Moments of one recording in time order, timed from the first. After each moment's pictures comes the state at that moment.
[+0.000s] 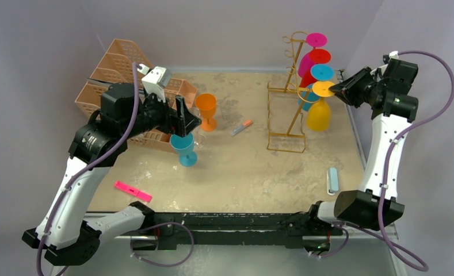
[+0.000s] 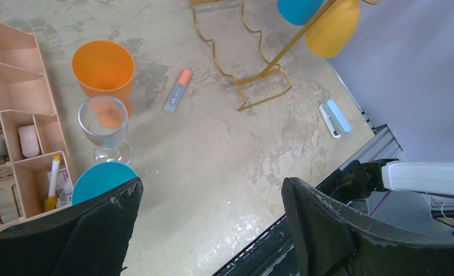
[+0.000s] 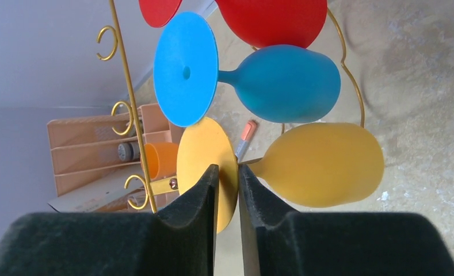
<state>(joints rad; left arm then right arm) -0.51 1.04 1.57 -0.90 0.22 -0.31 -0.36 1.35 1.67 -0.95 -0.49 0.62</state>
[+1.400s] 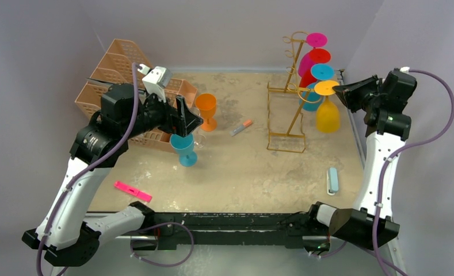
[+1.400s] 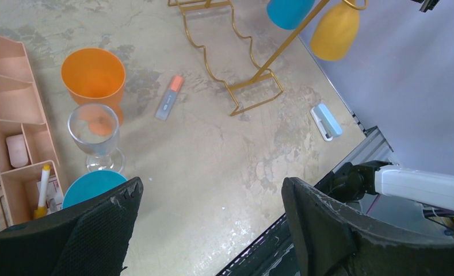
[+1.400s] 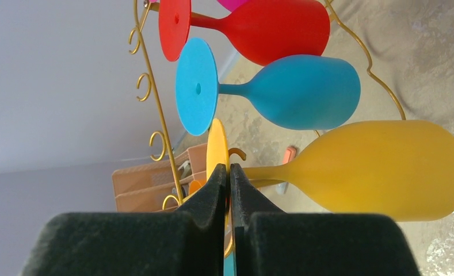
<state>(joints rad) -0.51 1.04 1.54 -0.85 0.25 -0.32 -0.37 1.19 1.45 -0.73 -0.41 0.92</state>
